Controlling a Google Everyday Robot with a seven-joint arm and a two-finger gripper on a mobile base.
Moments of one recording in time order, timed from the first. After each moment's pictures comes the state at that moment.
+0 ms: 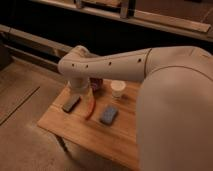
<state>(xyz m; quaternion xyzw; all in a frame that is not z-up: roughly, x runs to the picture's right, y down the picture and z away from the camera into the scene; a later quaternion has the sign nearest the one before) -0.119 0.044 0.733 -0.19 0.21 0.77 0.57</state>
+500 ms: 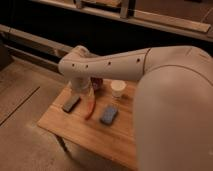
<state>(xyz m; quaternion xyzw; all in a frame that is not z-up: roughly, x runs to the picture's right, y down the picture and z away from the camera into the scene) -0.116 0.044 0.733 -0.18 0.22 0.77 0.57</state>
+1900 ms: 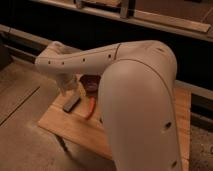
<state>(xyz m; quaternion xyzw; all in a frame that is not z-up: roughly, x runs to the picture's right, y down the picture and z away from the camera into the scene) -0.147 0.034 0.739 -0.13 0.26 0.69 0.66</state>
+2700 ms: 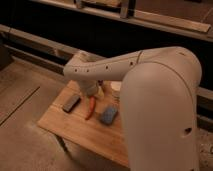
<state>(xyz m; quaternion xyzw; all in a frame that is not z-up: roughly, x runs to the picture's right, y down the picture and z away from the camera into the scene) -0.056 0.044 0.783 -0.13 0.24 0.69 0.67</state>
